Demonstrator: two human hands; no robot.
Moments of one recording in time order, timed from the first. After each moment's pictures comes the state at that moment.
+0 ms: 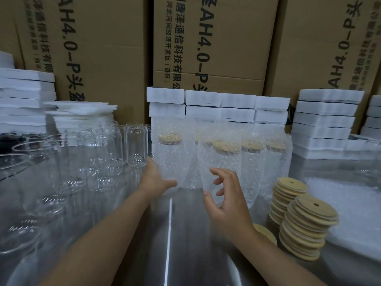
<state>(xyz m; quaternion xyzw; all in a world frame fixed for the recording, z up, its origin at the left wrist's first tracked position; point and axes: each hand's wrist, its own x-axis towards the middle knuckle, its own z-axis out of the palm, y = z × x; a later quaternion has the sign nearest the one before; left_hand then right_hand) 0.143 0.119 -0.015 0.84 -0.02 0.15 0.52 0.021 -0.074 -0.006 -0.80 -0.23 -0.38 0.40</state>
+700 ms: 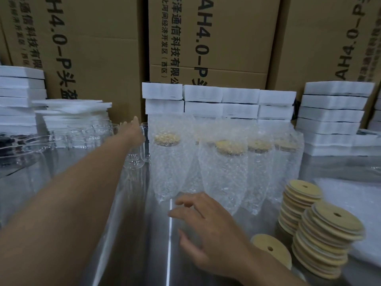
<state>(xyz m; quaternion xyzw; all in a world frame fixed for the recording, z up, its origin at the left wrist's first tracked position) 0.227 0.177 0.097 0.97 0.04 0.16 0.18 0.012 -0.056 -0.001 -0.81 -0.42 -0.37 0.16</state>
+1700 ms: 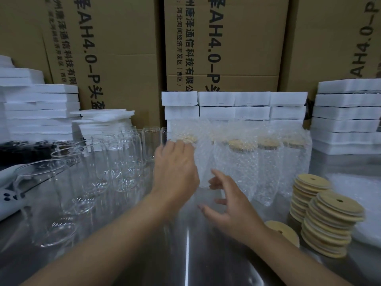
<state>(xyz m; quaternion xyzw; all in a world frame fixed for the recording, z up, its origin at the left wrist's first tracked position) 0.027 0.097 0.058 0.89 -0.11 0.44 0.07 0.016 -0.060 -0.008 -0.84 -0.29 -0.21 0.40</state>
